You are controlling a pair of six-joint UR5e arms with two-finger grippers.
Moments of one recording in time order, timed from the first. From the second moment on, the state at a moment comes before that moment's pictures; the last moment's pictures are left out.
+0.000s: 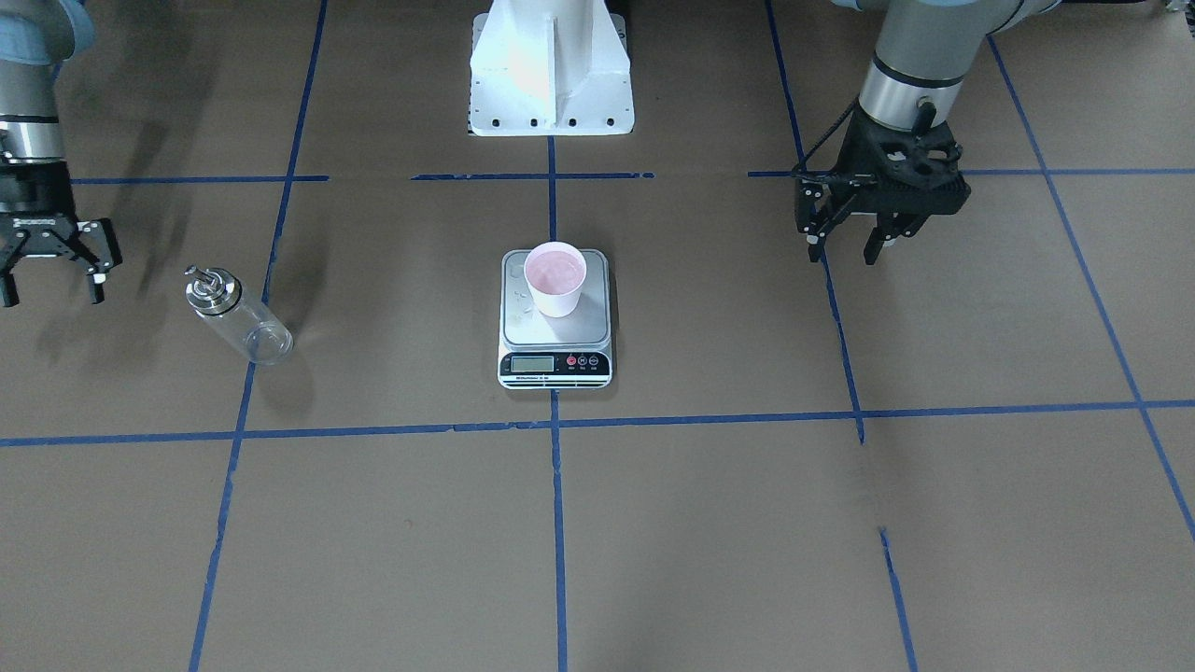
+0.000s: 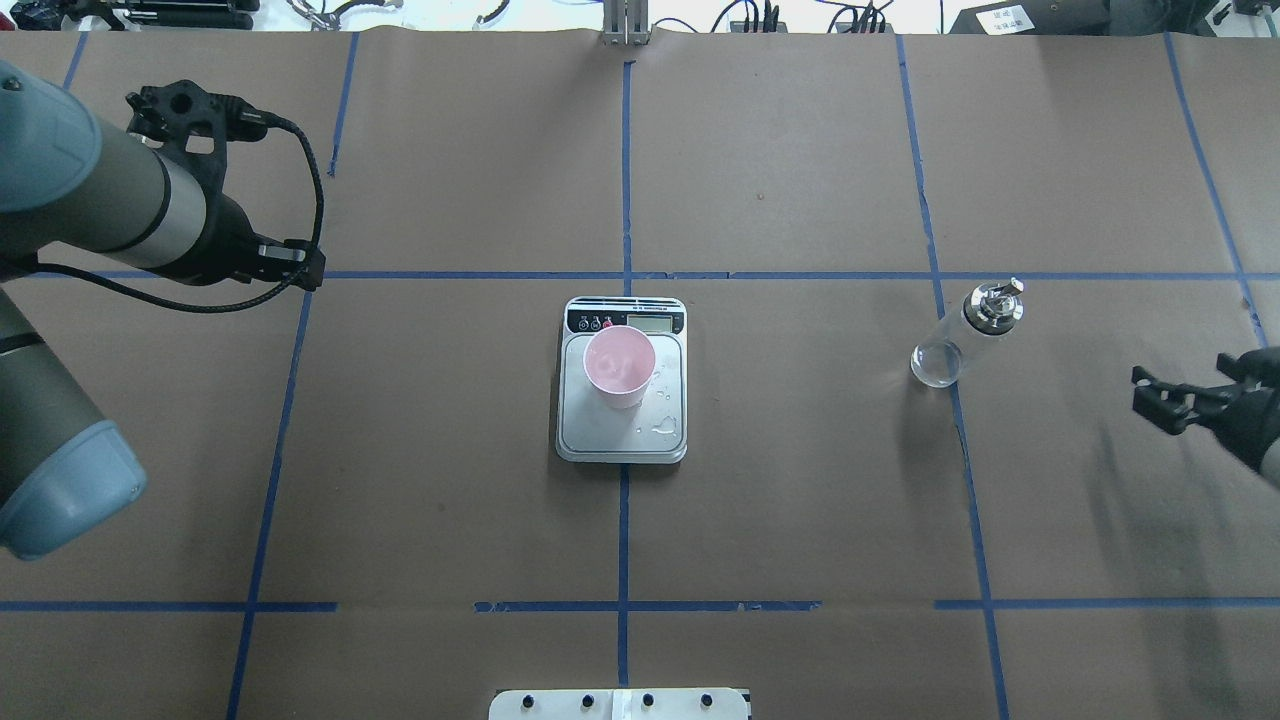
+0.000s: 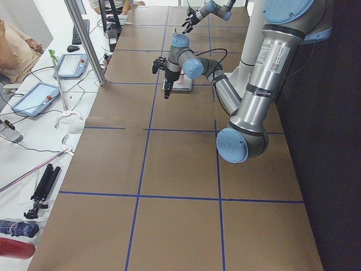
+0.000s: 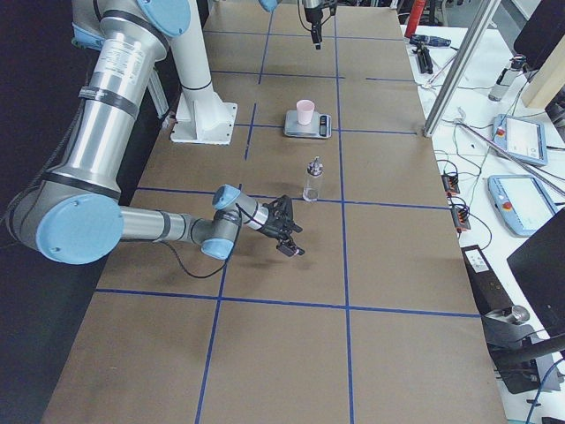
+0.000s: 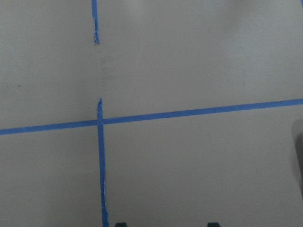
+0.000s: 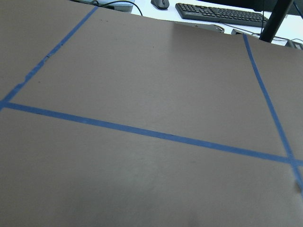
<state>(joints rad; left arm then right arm) -0.82 -1.91 -2.07 -1.49 -1.88 -0.87 0.66 -1.95 1.67 -0.32 1.27 0.91</state>
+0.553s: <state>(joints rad) -1.15 -1.90 -1.78 -1.68 -2.12 -0.47 1.40 -1.63 1.57 -0.79 2.10 0.37</state>
